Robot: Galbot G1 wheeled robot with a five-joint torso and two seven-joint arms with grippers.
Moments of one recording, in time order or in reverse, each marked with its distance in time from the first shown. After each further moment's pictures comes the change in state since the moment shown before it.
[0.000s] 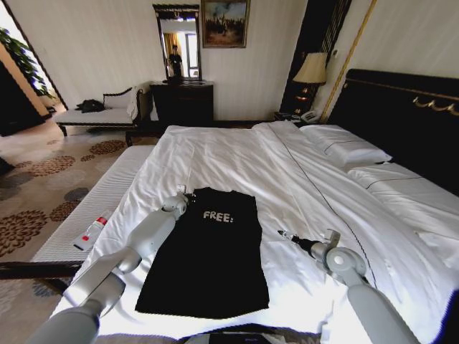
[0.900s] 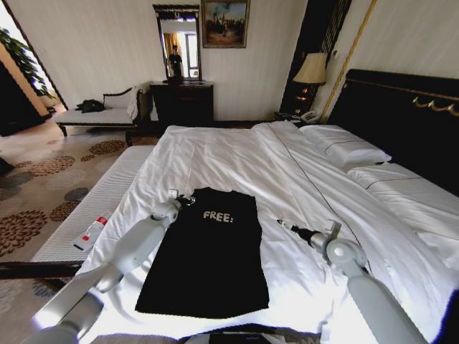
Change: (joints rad) left arm 0.155 0.170 -0.145 -0.255 -0.112 -0.019 -0.013; right arm 0.176 -0.070 -0.080 -0.045 0.016 0.062 -0.071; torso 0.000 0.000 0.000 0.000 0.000
